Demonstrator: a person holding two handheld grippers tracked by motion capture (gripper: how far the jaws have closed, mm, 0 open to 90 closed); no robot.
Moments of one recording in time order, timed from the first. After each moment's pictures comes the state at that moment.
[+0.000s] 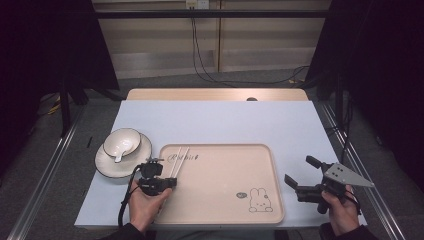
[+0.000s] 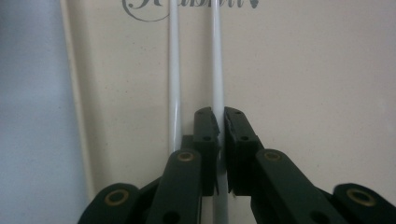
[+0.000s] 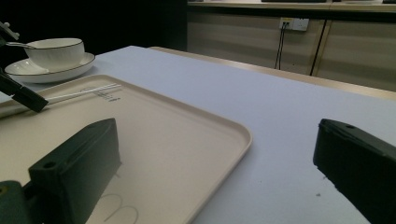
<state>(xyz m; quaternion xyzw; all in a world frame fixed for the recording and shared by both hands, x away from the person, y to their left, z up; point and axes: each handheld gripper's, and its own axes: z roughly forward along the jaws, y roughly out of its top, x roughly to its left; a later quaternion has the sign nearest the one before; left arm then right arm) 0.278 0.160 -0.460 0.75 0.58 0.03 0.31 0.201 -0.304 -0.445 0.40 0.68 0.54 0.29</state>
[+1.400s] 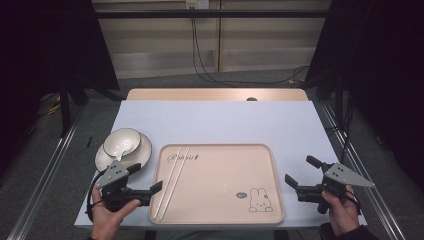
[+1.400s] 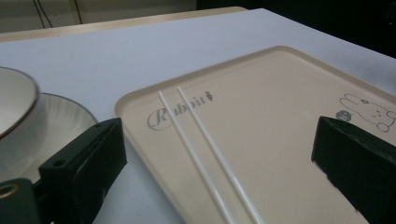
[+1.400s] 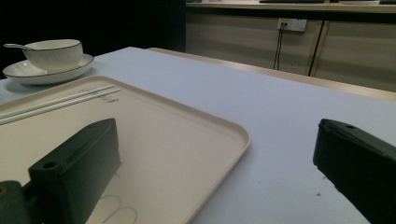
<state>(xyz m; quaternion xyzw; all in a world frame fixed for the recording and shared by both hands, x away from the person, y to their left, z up) 0.239 0.241 -0.426 0.76 0.36 0.16 0.51 0.201 -0.305 -0.445 0.40 0.68 0.54 0.29</state>
